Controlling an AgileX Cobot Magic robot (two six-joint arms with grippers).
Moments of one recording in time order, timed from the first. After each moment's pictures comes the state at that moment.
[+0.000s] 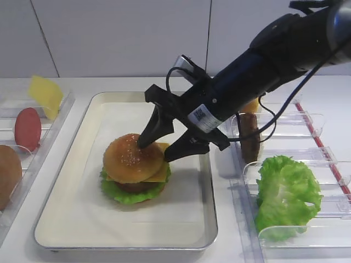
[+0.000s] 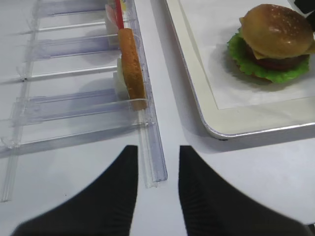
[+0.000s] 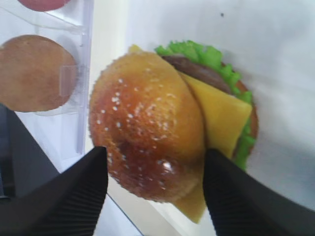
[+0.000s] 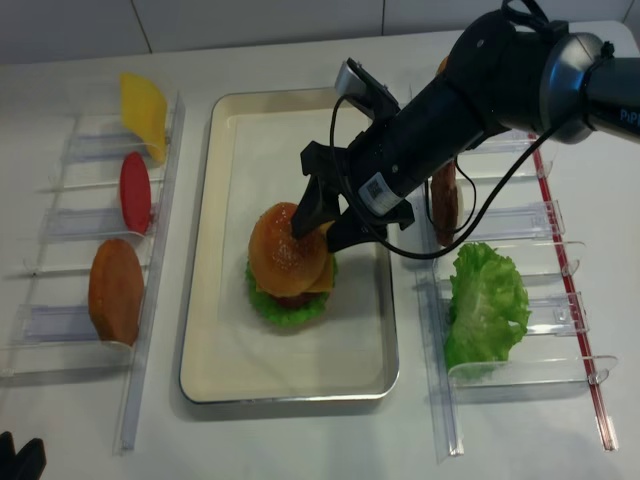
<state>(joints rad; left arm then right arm) -0.11 -0.02 -0.48 -0.03 1.18 -0.02 0.43 1.88 -1.20 1.09 0.94 -0.42</state>
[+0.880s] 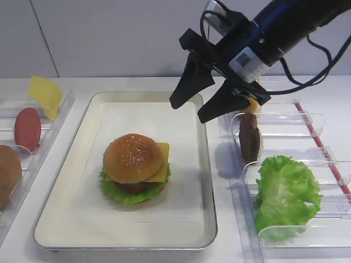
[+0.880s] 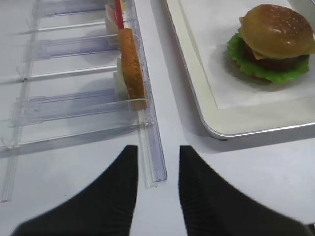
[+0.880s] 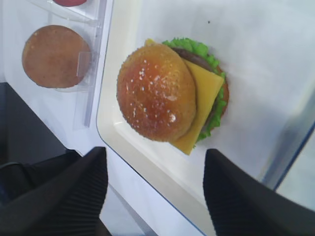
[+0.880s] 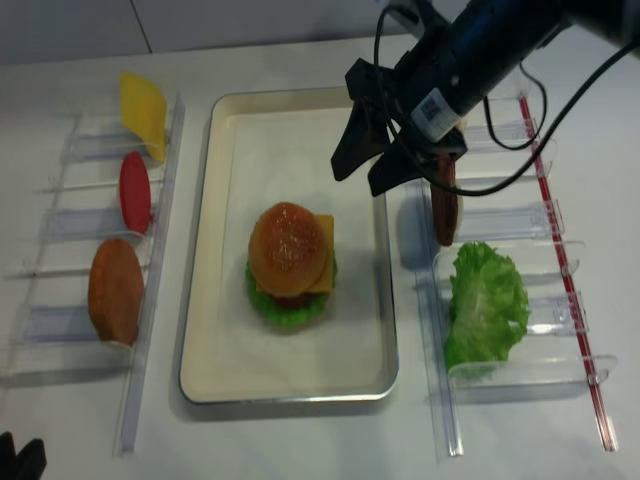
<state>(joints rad) -0.11 -0.02 -0.48 -0.03 1.18 -0.02 0.31 1.76 -1.36 0.88 1.20 -0.28</state>
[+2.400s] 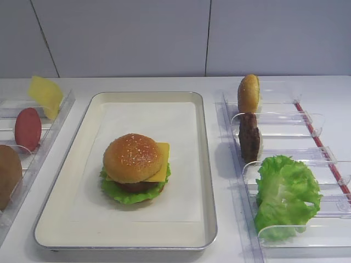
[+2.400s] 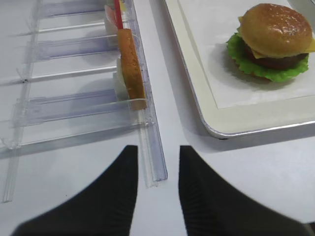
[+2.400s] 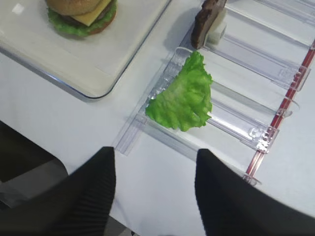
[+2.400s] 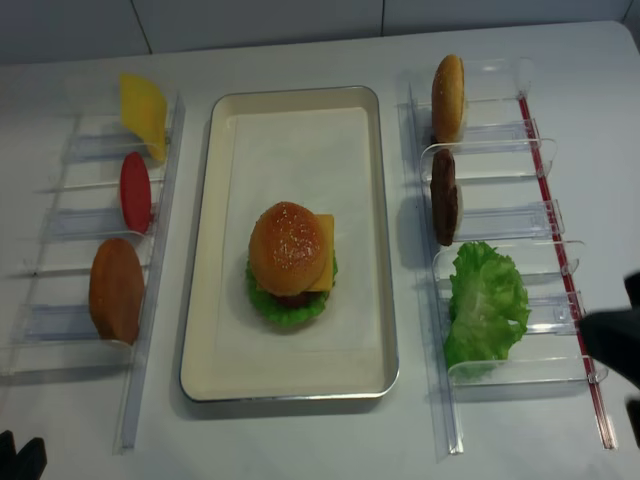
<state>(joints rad) -0.11 -0.02 -0.48 -0.03 1.18 -0.02 0.56 0.68 -0.91 0.08 1.26 0.03</state>
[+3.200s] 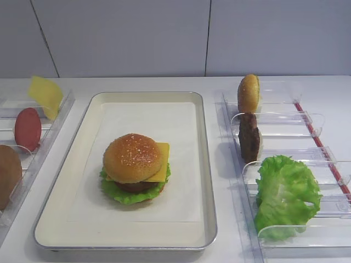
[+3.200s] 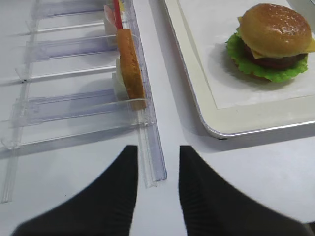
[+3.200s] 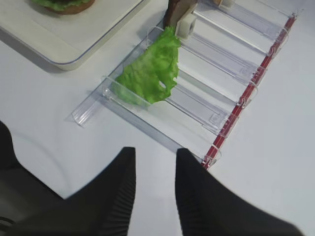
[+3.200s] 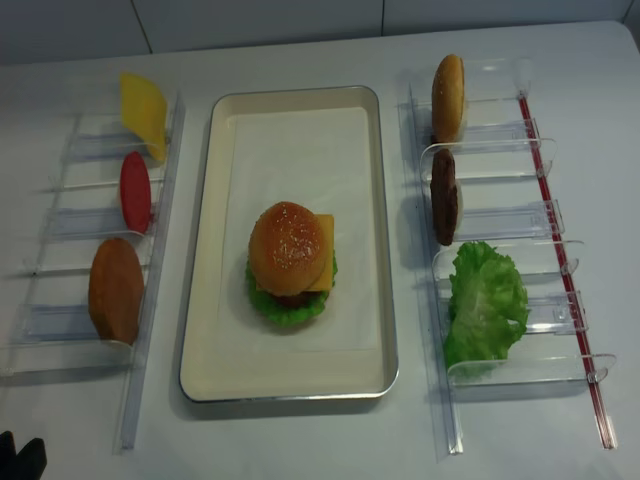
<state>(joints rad) -0.11 -0.02 -0.48 -0.03 1.18 -0.02 0.56 0.17 -0.62 -0.01 1.27 -0.10</state>
